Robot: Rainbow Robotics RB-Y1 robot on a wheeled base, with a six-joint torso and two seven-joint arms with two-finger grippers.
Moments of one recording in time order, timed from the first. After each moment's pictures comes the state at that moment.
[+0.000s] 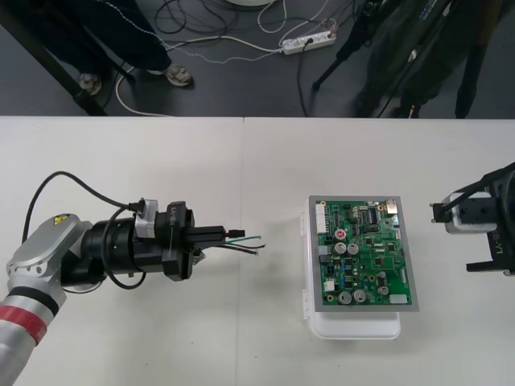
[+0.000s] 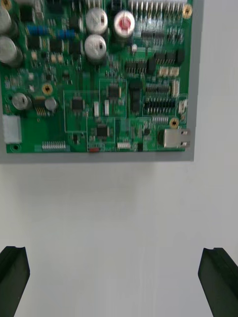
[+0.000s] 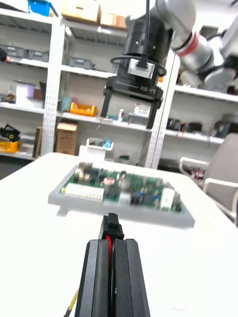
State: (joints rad) right arm -0.10 -1.12 -0.09 -2.35 1.93 -1.57 -0.69; left arm -0.32 0.41 -0.21 -1.07 -0.91 -1.51 -0.44
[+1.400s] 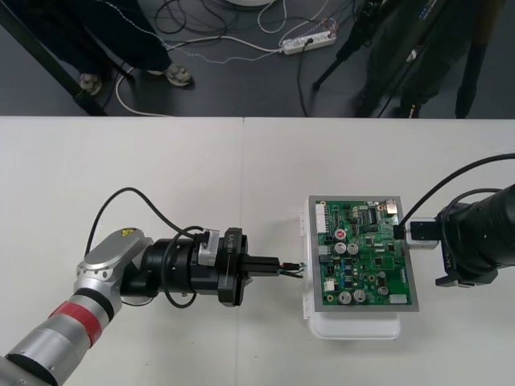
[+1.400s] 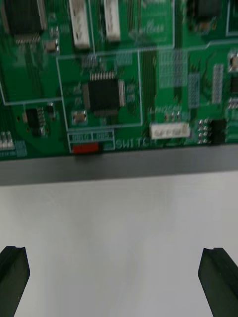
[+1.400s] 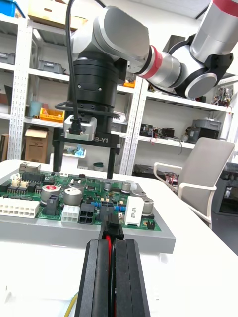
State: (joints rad) right arm -0.18 -0.92 0.19 -2.07 2.23 -1.57 -0.64; left arm -0.41 0.27 -0.39 -0.90 -0.91 -1.51 -0.58
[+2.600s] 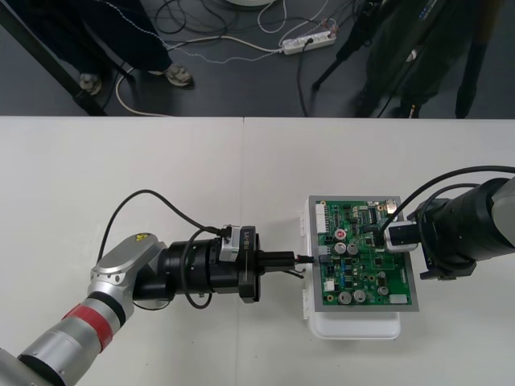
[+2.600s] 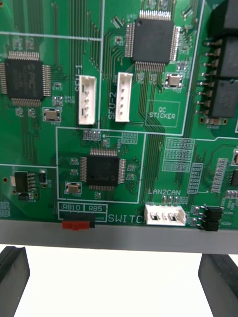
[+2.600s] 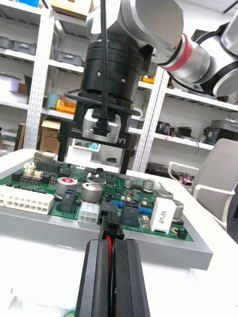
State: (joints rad) right arm -0.24 -0.88 0.28 -2.07 2.31 -1.55 -0.56; left arm -0.41 0.25 -0.46 -0.90 -0.85 -1.36 -0.58
